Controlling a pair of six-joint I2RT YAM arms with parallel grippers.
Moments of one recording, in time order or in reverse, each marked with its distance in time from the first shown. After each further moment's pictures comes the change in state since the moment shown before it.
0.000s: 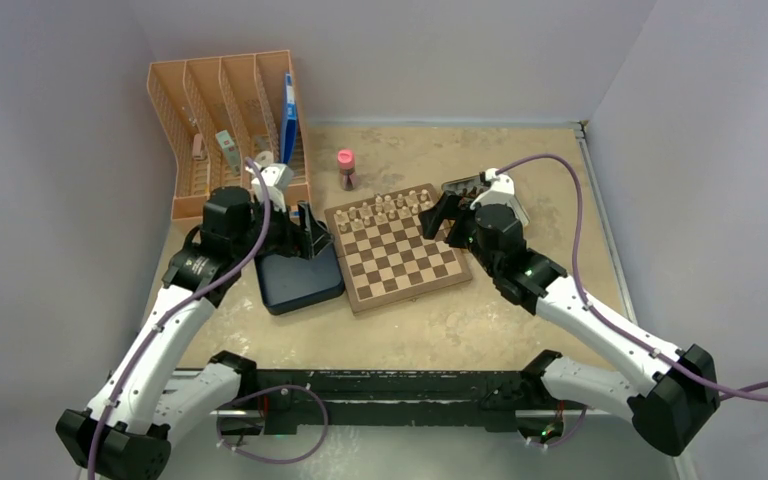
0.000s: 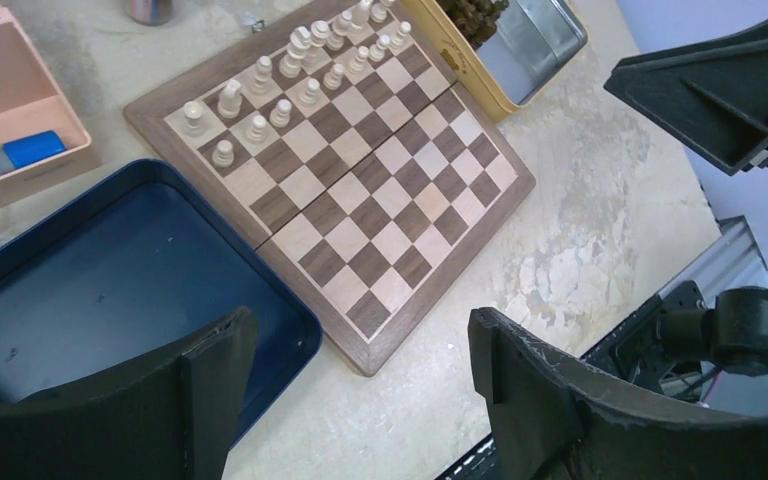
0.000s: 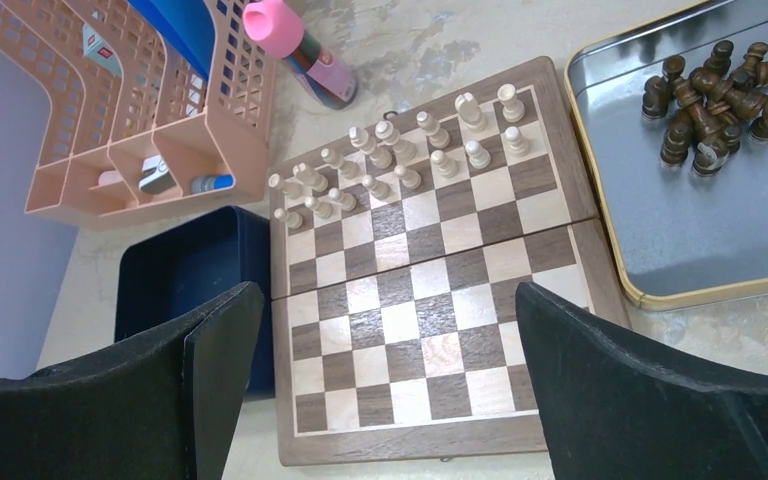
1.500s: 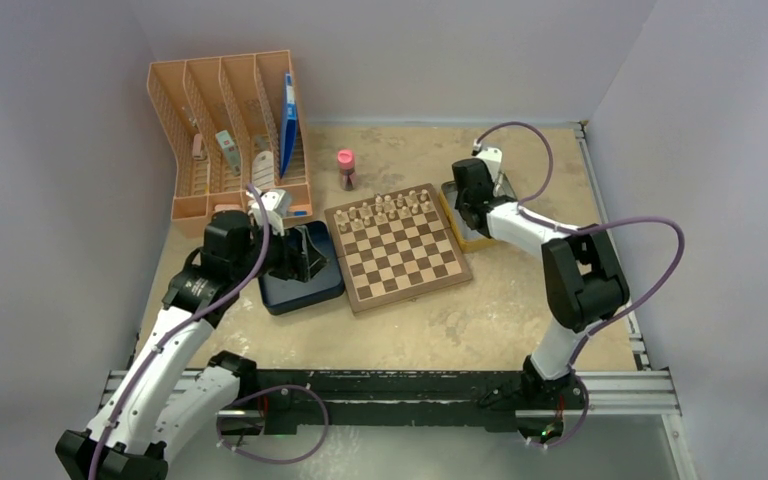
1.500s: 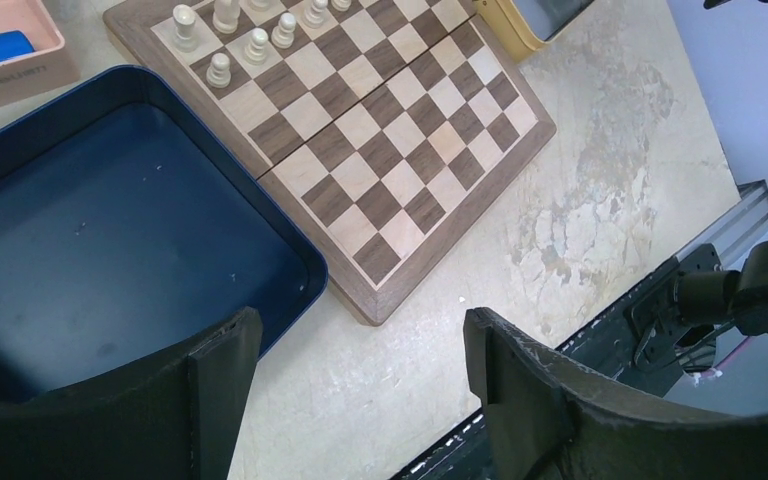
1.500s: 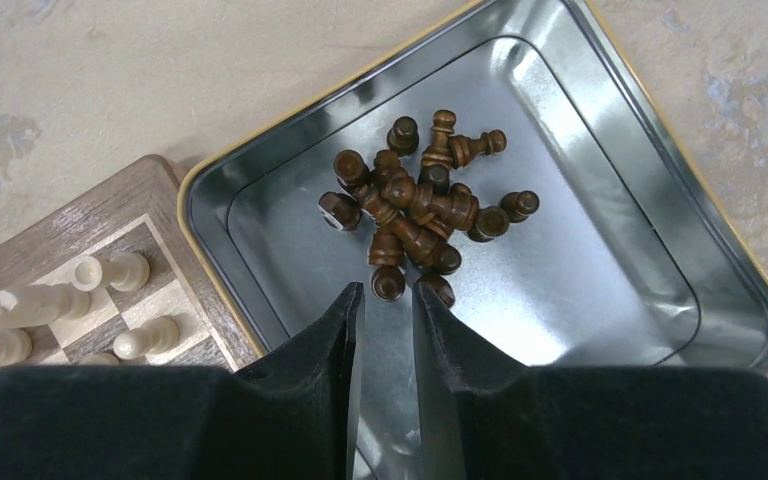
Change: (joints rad) left arm 0.000 -0.121 -0.150 -0.031 0.003 -0.004; right arm -0.282 0.690 0.294 0.027 0.206 -0.195
